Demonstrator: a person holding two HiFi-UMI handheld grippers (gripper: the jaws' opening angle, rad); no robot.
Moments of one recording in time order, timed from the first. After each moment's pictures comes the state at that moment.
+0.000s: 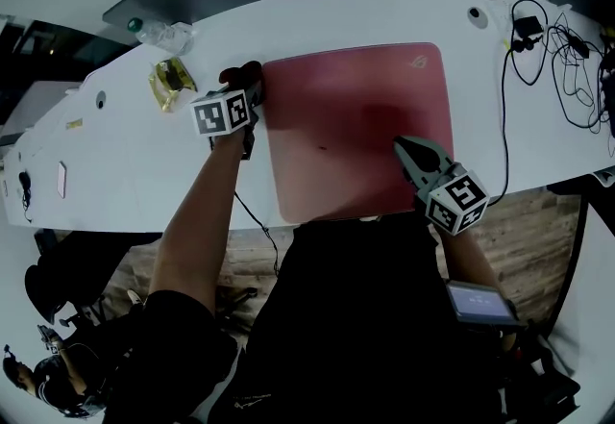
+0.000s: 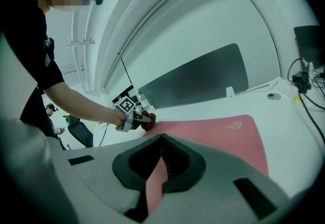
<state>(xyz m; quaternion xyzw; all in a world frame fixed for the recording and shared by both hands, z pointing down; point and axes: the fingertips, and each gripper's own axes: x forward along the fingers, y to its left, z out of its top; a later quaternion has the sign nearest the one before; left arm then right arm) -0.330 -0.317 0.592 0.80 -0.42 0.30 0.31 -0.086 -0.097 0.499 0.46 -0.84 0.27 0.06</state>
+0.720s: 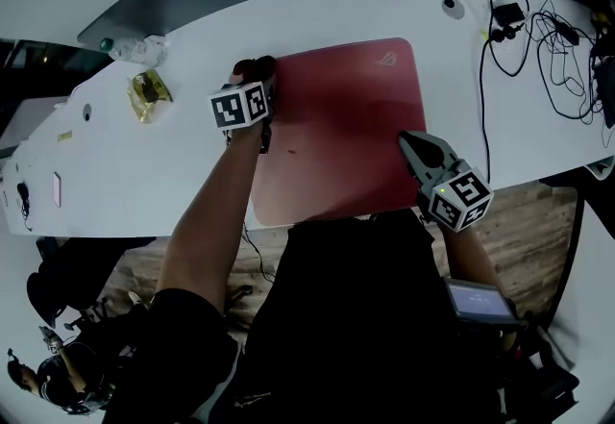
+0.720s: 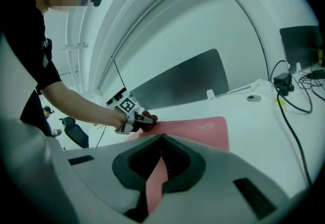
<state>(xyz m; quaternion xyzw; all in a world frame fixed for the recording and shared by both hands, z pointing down) -0.220 -0.307 0.599 0.79 -0.42 0.31 0.32 -0.008 -0.089 0.502 0.48 -0.83 0.28 0.06</state>
